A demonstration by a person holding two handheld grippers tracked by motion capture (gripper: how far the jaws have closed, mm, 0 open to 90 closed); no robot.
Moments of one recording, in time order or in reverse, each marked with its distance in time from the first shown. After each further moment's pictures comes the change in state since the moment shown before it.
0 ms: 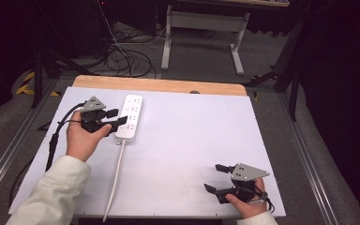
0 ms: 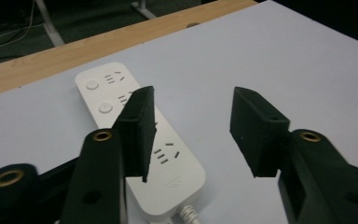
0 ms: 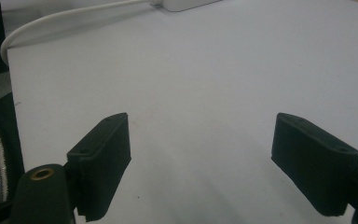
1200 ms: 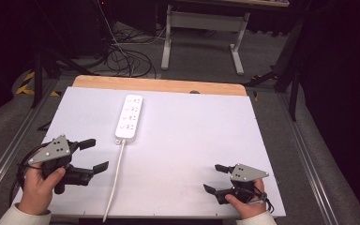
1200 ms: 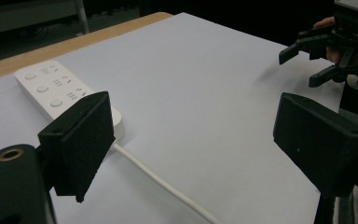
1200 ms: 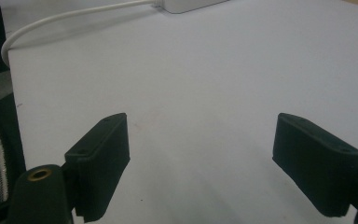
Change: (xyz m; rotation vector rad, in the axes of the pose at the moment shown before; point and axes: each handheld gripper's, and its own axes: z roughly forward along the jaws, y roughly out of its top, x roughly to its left) left arm -0.040 -0.072 -0.095 -0.101 -0.185 0.106; right arm 0.003 0.001 0.001 -0.004 -0.004 -0.004
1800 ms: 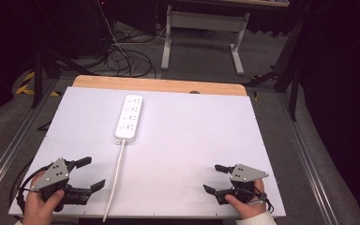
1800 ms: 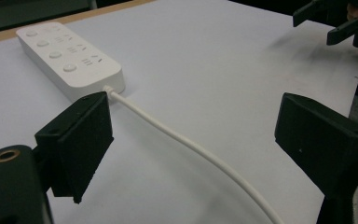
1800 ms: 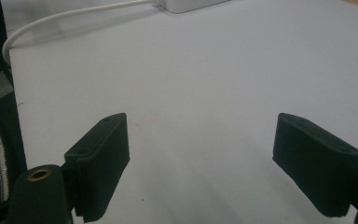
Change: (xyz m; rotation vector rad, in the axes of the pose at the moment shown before) left arm -0.012 -0.060 0.000 0.003 0.041 0.013; right arm 0.001 0.000 0.000 0.001 0.003 -0.005
